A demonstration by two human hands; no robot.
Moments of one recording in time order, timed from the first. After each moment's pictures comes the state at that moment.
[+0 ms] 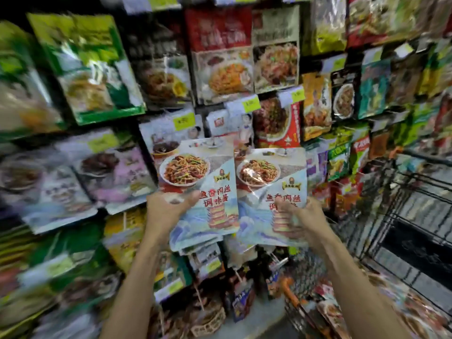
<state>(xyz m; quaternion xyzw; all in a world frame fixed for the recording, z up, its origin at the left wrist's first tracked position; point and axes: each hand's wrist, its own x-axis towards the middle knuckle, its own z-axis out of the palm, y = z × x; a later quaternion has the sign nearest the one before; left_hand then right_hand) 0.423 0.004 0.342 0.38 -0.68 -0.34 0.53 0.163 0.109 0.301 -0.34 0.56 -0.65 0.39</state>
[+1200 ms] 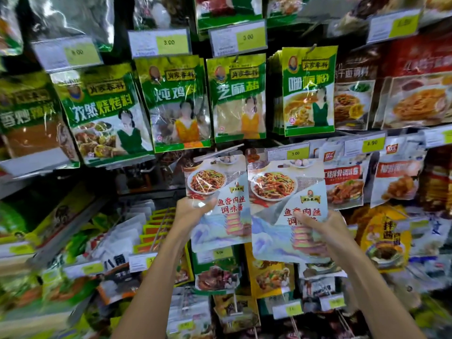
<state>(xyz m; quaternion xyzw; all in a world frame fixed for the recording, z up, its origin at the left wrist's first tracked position) 0.741 -0.075 0.360 0.53 -0.51 -0.37 0.56 0.450 0.000 0.348 -0.48 0.46 -0.58 0.47</state>
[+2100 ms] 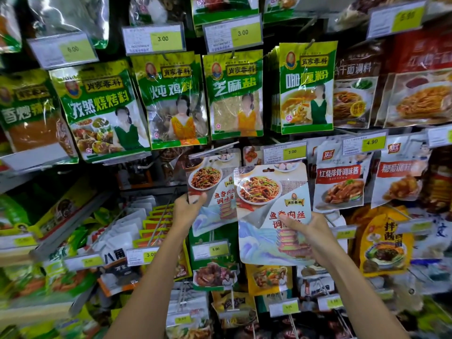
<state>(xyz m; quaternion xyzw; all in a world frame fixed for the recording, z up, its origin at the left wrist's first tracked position) 0.738 -0.089 0.346 0.59 -0.52 -0.26 0.56 0.460 -0.007 0.339 -0.49 0.45 -0.54 0.51</state>
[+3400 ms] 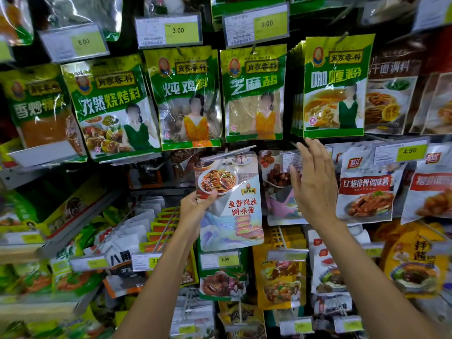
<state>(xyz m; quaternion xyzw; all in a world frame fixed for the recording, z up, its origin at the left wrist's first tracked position) 0.742 -0.107 0.348 0.48 -0.43 -0.41 0.64 0.485 -0.109 0.391 -0.64 0.48 -0.52 -0.30</state>
